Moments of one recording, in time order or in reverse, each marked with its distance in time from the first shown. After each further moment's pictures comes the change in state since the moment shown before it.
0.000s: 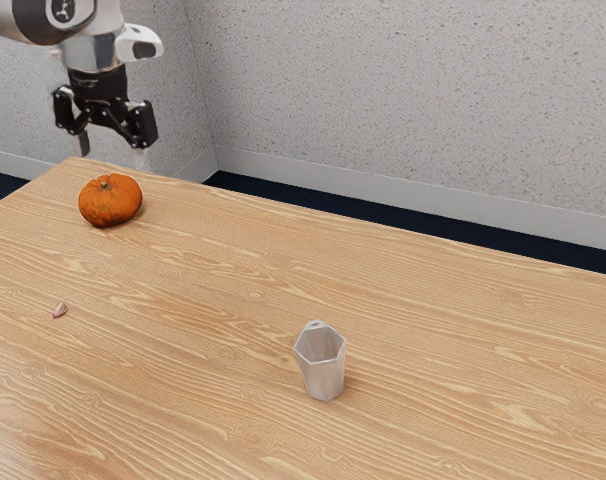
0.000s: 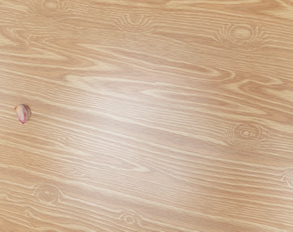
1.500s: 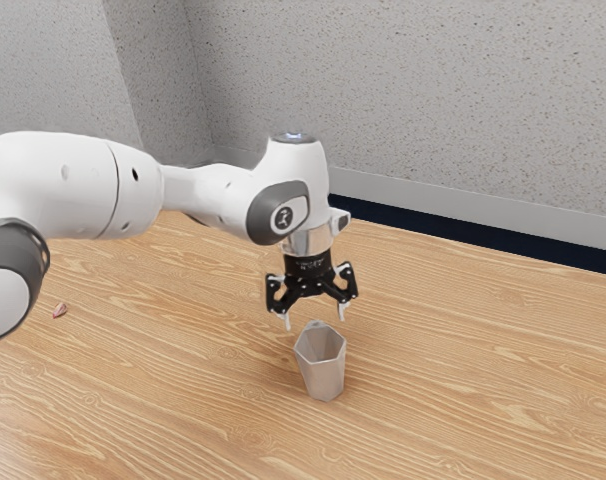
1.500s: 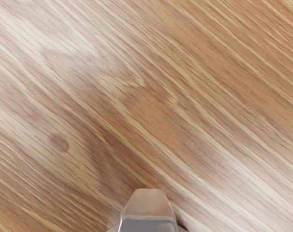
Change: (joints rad) arm -0.147 0.495 -0.172 -0.117 -0.284 0.559 -0.737
